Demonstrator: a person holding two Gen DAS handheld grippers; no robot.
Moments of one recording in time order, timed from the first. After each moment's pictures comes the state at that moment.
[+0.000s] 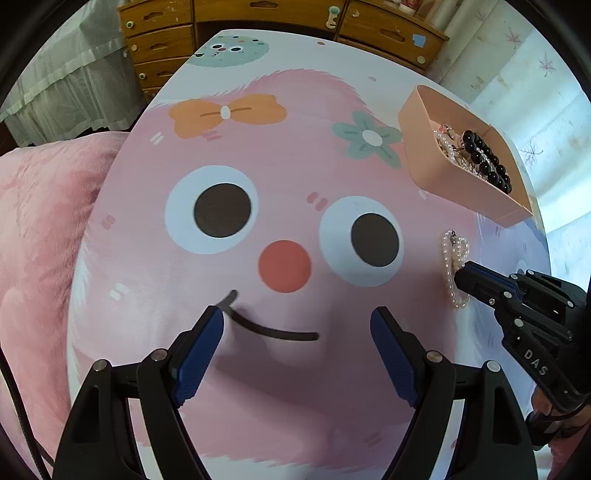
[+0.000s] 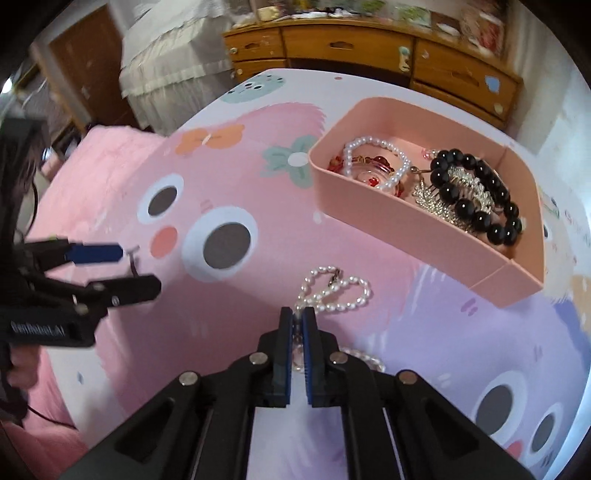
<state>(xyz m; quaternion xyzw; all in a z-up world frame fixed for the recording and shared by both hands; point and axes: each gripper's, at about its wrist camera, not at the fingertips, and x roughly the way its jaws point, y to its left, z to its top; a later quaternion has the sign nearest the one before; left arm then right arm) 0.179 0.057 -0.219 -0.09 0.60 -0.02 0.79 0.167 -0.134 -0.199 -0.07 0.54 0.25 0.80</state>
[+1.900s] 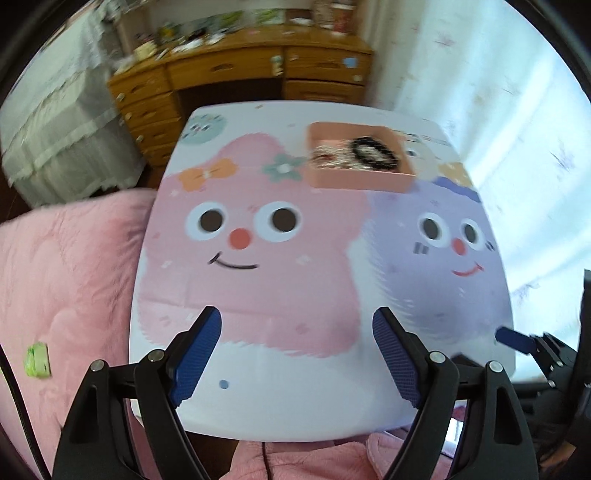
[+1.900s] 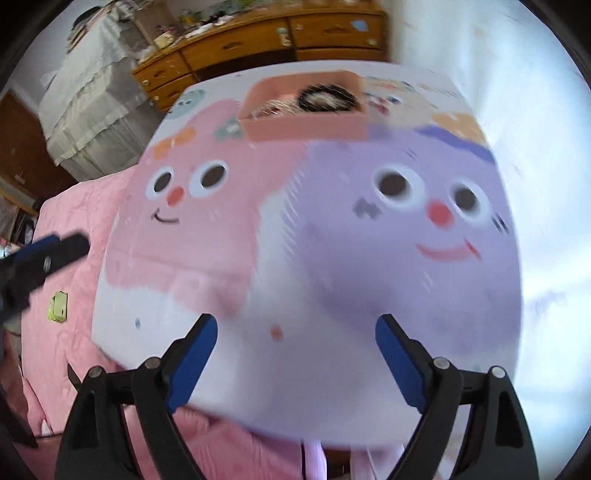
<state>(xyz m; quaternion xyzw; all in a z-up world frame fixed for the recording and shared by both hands) 0.053 -0.030 -0.054 0.01 0.54 -0.05 0.84 -0.006 -0.234 -0.103 0.05 0.60 0.06 0.80</state>
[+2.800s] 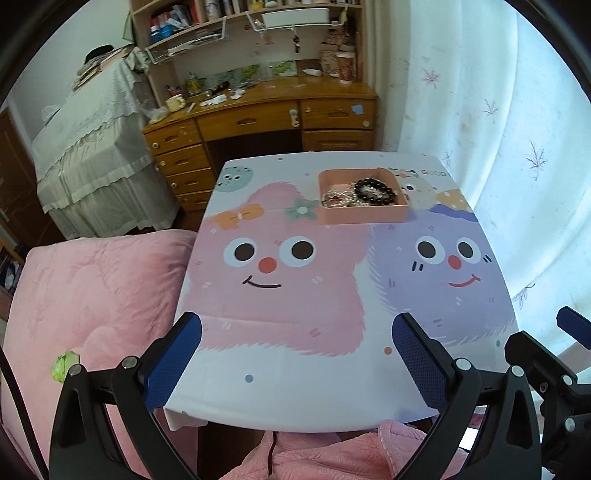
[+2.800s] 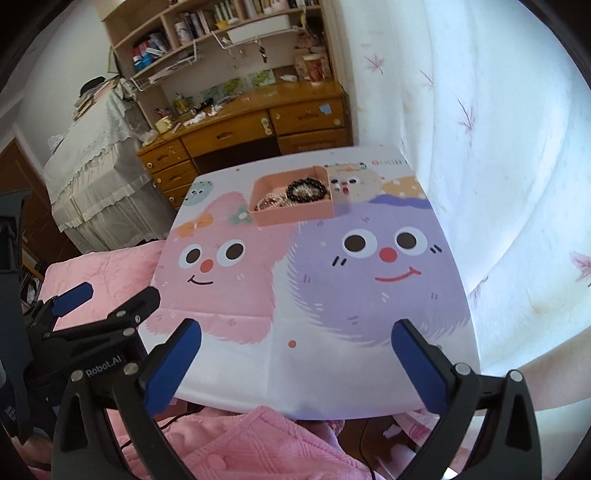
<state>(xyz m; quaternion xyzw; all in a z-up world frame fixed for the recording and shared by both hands) -0.022 -0.037 0.000 0.04 0.46 0.01 0.89 -0.071 -0.218 0.009 0.07 0.46 0.03 0.89</state>
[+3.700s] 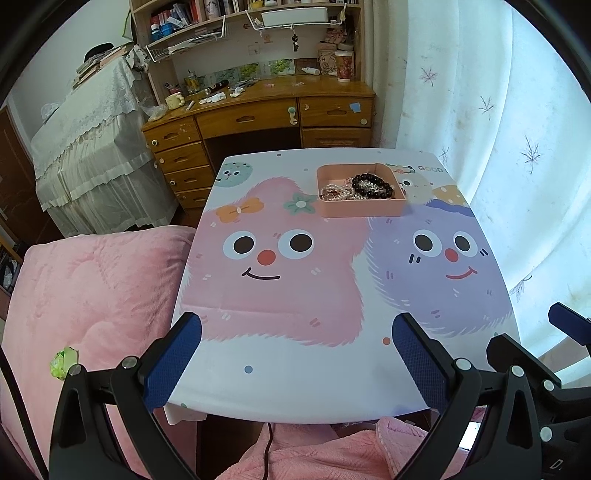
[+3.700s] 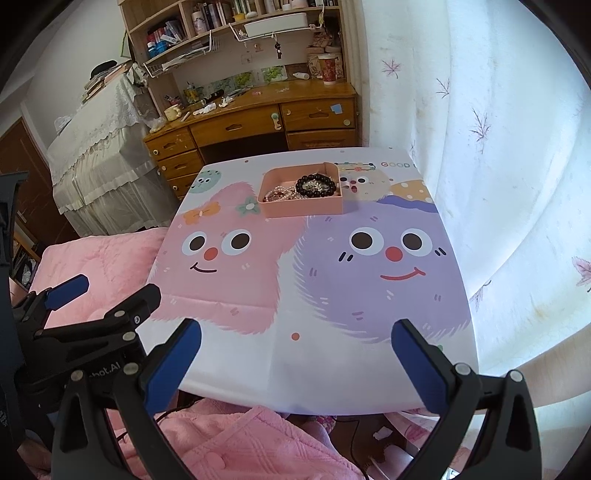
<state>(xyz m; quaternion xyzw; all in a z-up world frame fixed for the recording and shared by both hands) -0.035 -0.037 -0.003 0.04 0.46 0.00 0.89 -0.078 -0.206 0.005 0.05 0.46 0.04 0.88</state>
